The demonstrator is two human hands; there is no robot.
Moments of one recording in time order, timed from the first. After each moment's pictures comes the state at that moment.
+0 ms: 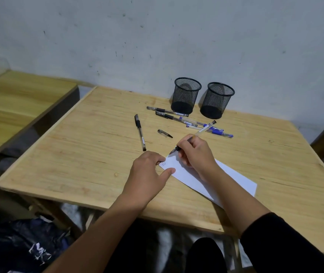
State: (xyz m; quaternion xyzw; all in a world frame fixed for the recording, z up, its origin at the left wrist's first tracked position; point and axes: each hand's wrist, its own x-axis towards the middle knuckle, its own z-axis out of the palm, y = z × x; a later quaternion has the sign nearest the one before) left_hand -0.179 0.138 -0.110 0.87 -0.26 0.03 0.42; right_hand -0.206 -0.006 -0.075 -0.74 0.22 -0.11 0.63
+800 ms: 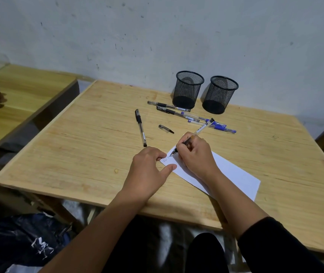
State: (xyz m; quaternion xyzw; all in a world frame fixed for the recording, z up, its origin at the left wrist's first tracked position) left_hand -0.179 0.137 -0.107 0.87 -0.25 0.02 0.43; right_hand -0.209 -0.001 -0.087 -0.83 0.16 -0.16 0.51
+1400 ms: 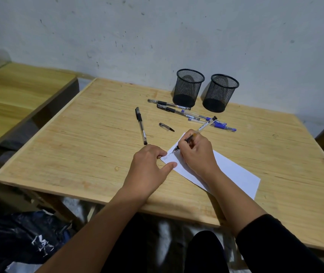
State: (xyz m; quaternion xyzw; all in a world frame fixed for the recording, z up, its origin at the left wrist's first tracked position) left_hand -0.179 0.138 -0.105 0.87 -0.25 0.01 0.42; right_hand -0.208 0.001 -0.088 -0.83 0.18 -0.19 0.50
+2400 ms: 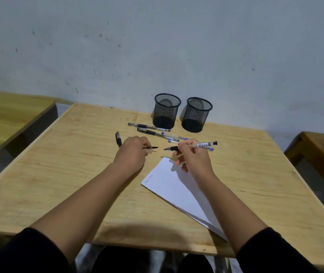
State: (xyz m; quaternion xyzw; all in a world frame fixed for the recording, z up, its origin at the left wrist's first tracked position) left_hand -0.089 0.087 -0.075 0.91 -0.30 -0.02 0.28; right_hand -0.208 -0.034 -0.050 -0.70 0.27 -0.20 0.63
